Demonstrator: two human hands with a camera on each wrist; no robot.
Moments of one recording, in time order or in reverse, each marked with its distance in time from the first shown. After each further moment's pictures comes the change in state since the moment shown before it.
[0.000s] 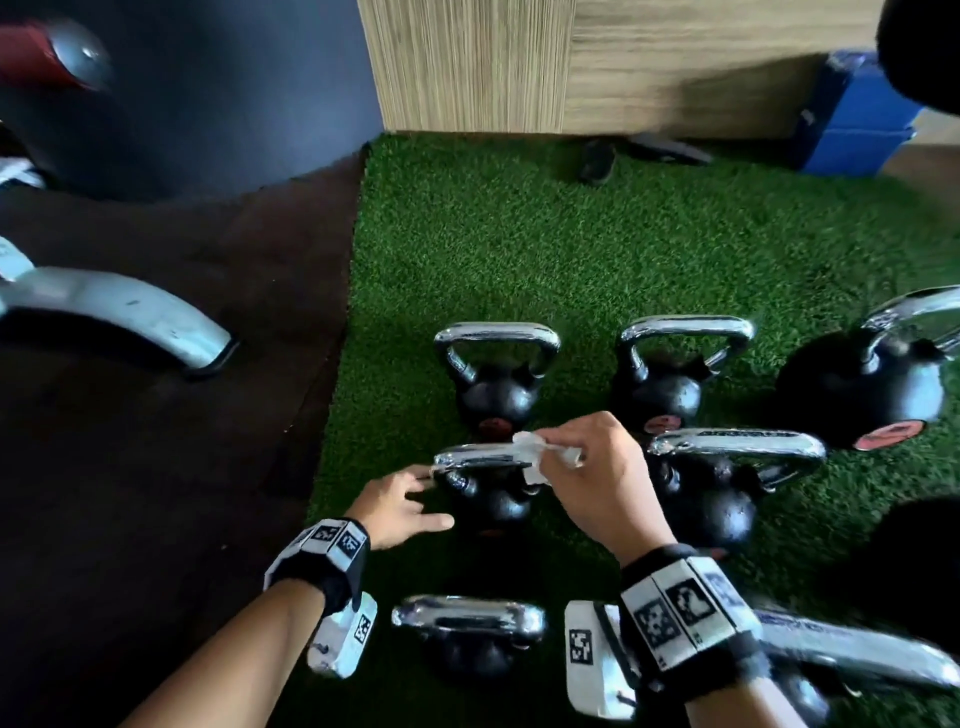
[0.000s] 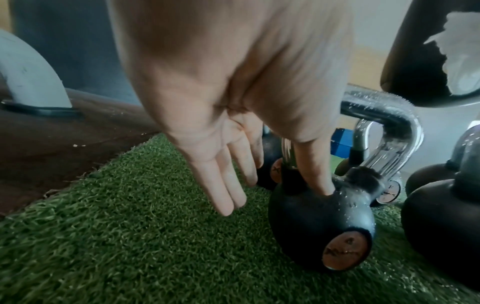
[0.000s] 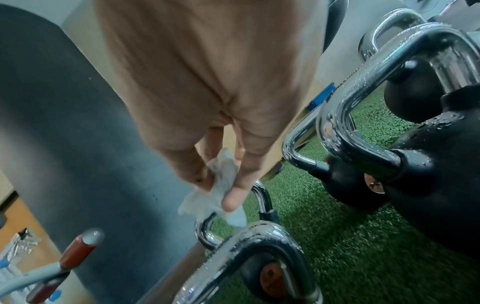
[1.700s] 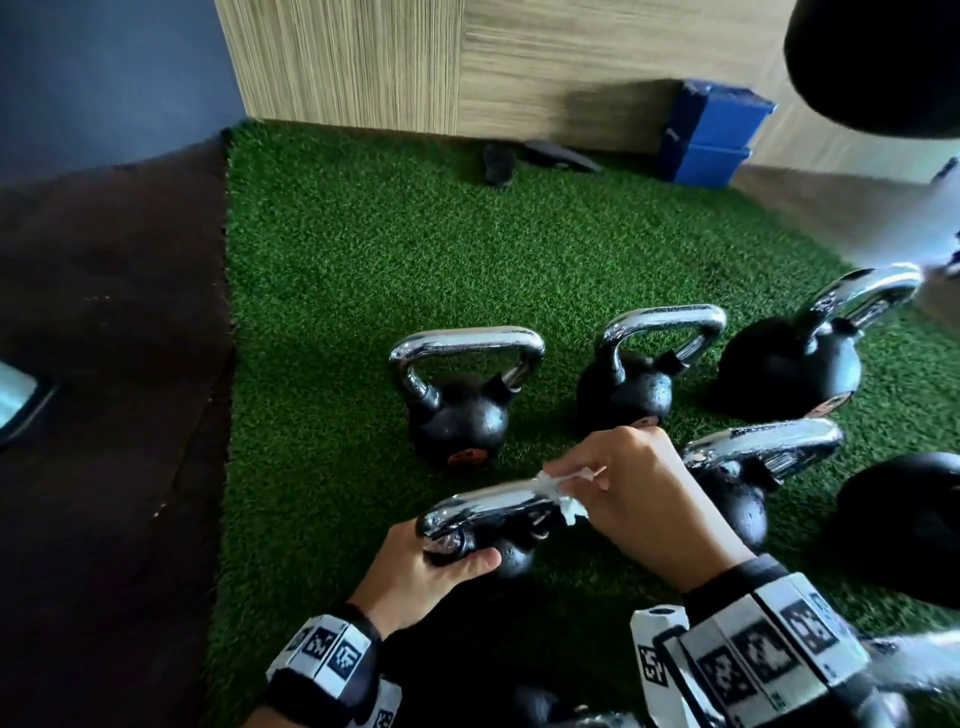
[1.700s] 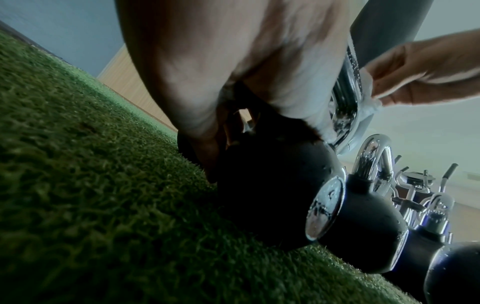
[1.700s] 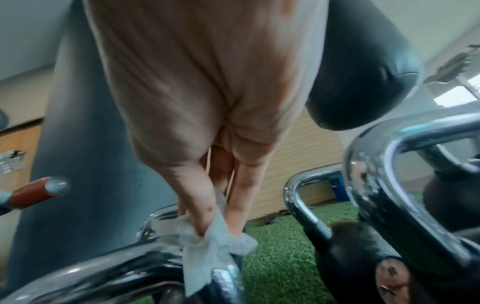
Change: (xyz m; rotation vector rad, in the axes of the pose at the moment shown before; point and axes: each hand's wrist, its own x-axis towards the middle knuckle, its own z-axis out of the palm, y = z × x) left_hand 0.079 -0.028 0.047 -0.344 -0.019 0.630; right_hand 0.030 0.016 0.036 -0.346 -0.029 -0.001
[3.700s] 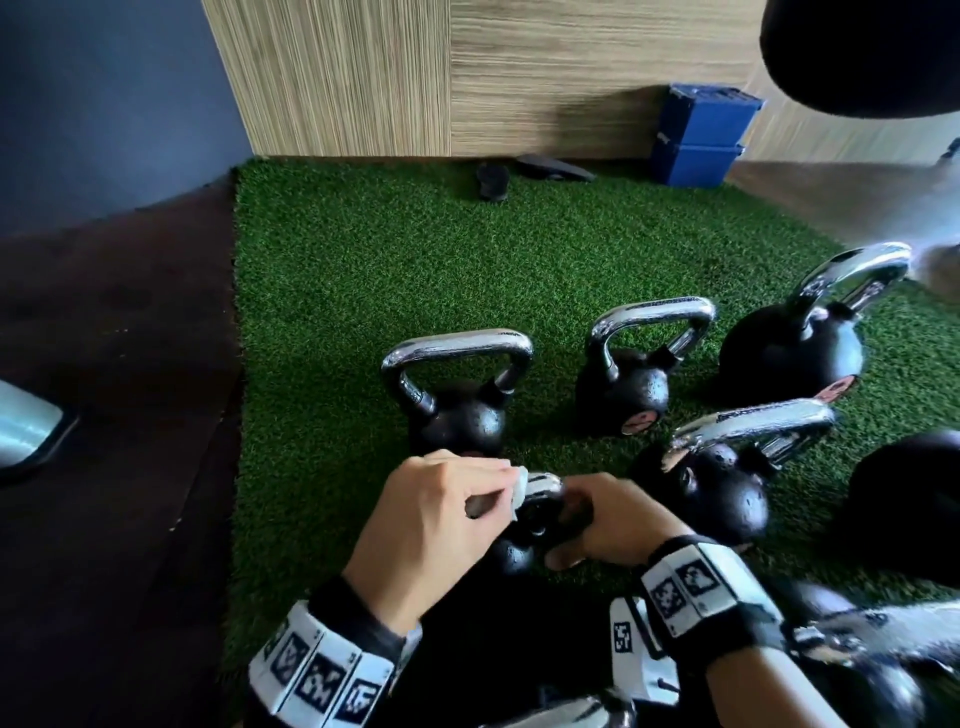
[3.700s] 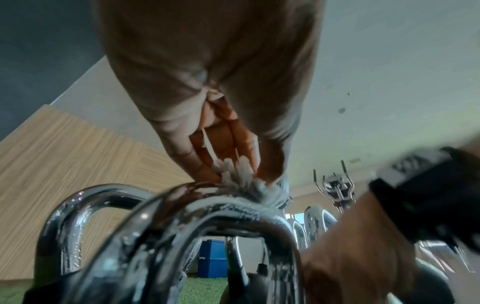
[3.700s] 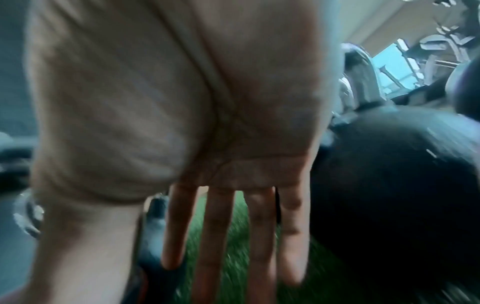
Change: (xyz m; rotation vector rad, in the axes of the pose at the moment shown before) left_hand 0.002 0.149 -0.005 0.577 0.171 0.426; right_hand 0.000 0.069 0.041 0.076 -0.447 0.284
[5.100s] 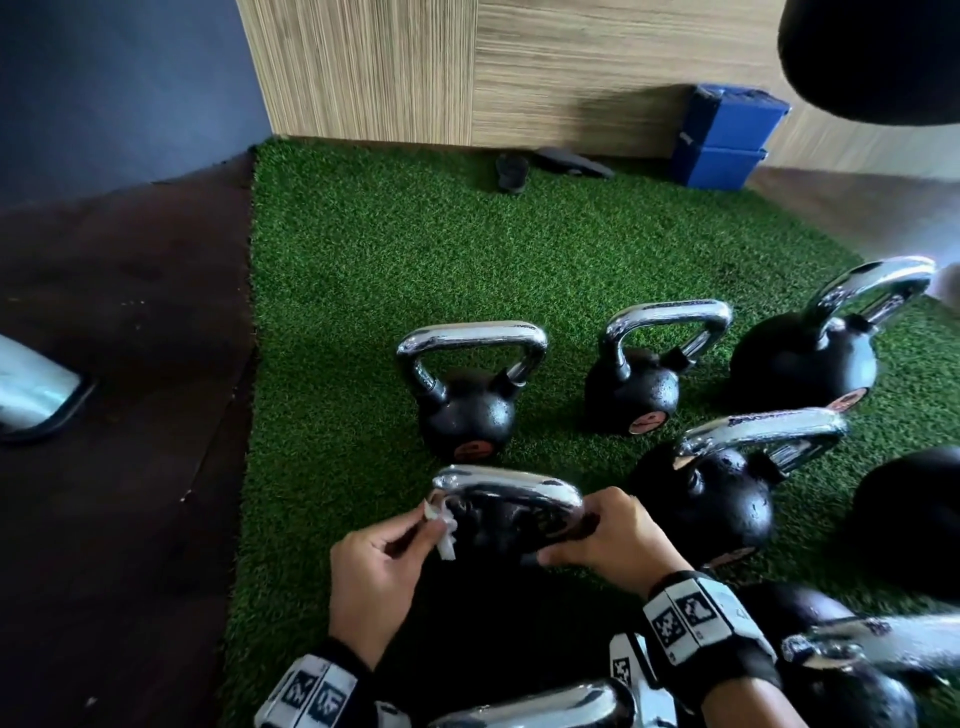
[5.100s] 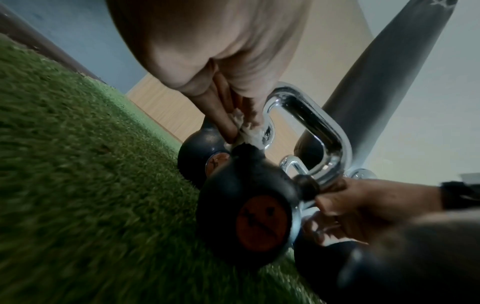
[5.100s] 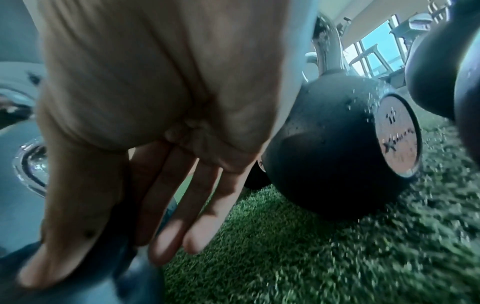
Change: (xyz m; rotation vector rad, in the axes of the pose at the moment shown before) left_hand -0.092 -0.082 0.052 -0.366 0.287 -0.584; right_hand -0.001 0.017 0.032 0.127 0.210 0.011
